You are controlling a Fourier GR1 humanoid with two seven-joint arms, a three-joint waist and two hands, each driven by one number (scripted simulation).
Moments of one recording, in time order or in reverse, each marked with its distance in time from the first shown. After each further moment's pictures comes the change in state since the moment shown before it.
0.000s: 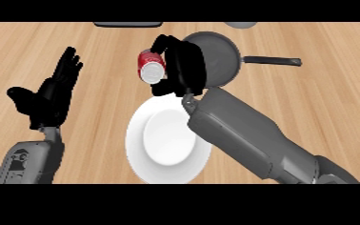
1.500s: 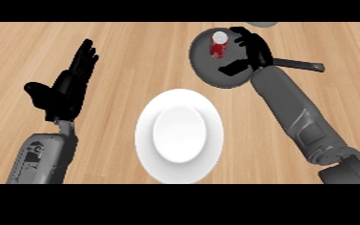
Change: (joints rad) left arm -0.059 -0.043 -0.049 -0.008 -0.023 -0.016 0.001; right arm -0.061 -0.095 -0.512 0.858 -0.292 0.142 -0.849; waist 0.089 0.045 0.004
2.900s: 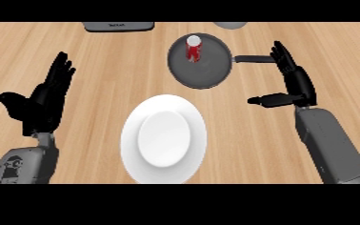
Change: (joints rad) left arm 0.101 0.038 0.088 -0.013 0.007 0.010 0.009; right arm 0.512 -0.113 -0.231 -0.537 -0.322 0.450 -0.395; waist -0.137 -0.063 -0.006
